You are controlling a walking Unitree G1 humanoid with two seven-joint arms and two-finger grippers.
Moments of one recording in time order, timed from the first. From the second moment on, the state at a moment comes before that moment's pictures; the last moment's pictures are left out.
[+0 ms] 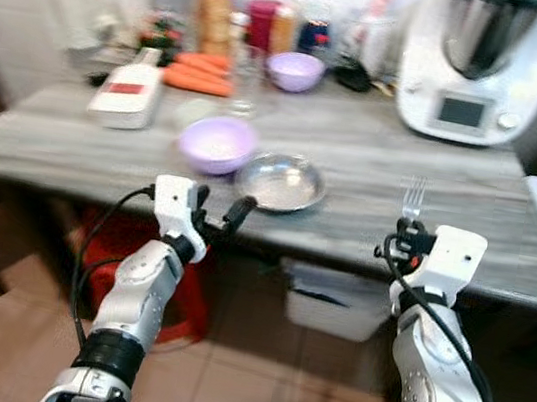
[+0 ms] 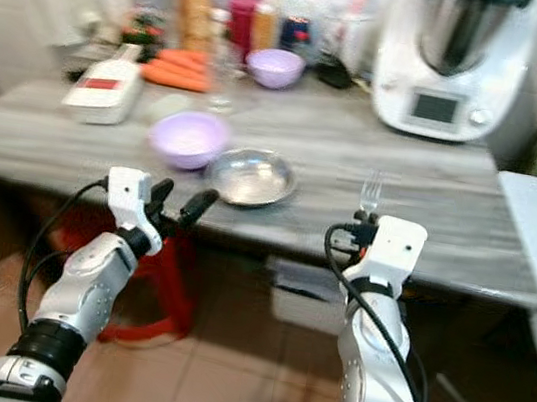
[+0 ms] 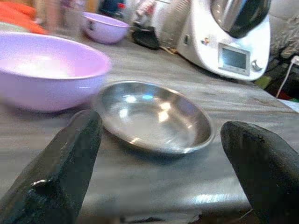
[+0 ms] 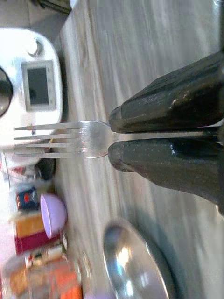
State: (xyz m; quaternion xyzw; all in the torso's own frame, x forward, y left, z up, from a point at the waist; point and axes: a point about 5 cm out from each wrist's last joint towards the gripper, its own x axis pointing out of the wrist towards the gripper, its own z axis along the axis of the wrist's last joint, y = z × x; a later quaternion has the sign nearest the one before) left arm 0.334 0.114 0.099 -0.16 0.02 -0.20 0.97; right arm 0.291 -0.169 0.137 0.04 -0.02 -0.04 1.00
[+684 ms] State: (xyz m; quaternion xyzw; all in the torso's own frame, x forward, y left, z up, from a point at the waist) left arm 0.318 0.128 0.106 -0.14 -0.02 -0.19 0.97; right arm 0.286 -0.174 0.131 0.02 -0.01 -0.04 1.00
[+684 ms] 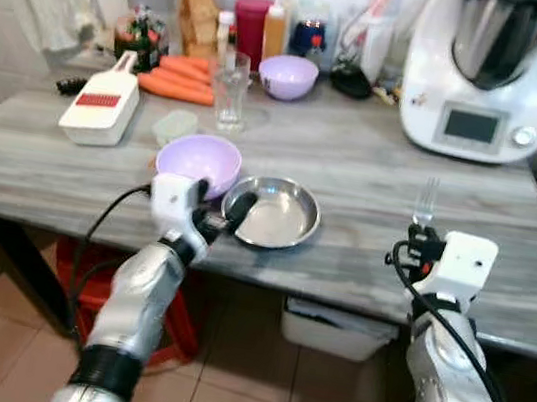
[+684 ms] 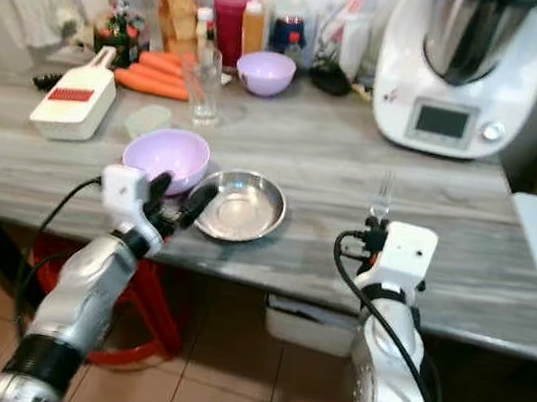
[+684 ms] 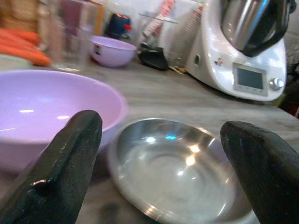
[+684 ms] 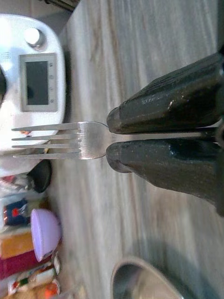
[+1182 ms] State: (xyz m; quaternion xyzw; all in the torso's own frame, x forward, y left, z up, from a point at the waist) left arm 0.289 0.140 0.084 -0.08 0.01 -0.22 0.97; right arm 0.286 -0.163 0.131 0.03 -0.01 -0.01 1.00
